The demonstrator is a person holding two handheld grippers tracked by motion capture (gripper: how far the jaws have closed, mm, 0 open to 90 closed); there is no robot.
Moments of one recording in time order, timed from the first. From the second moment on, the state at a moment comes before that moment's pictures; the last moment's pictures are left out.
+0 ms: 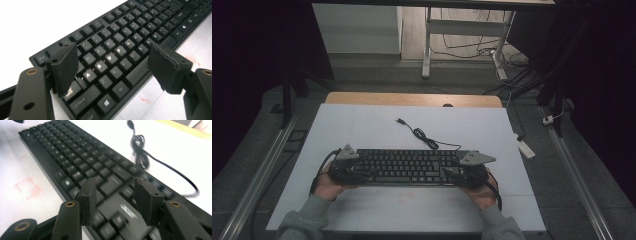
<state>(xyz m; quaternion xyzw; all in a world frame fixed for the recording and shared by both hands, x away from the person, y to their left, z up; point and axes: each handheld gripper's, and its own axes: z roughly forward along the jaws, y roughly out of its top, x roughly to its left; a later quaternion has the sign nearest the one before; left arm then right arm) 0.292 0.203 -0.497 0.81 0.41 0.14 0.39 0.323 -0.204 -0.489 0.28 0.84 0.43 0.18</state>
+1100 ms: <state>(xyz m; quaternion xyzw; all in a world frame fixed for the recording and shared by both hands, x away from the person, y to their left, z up) 0.259 0.228 -0.508 0.81 0.42 0.15 0.39 0.301 -0.271 -0.501 0.31 0.83 0.43 0.20</state>
